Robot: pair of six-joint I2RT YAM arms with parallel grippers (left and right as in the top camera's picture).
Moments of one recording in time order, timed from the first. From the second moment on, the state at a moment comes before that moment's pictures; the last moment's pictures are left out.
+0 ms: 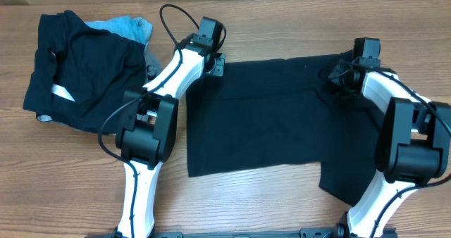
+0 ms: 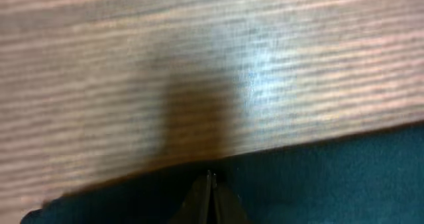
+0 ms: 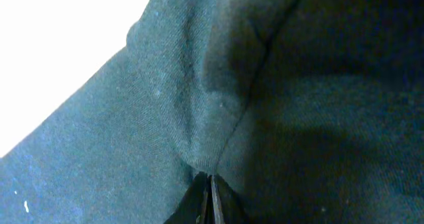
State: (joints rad) left arm -0.35 2.34 1.80 -0.60 -0.08 -0.20; right arm -0.14 2.05 1.26 -0.27 -0.02 0.47
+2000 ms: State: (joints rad) left arm -0.33 2.45 2.32 -1.11 0.05 -0.29; right arm -0.36 1.57 1.59 -1.40 -0.01 0.48
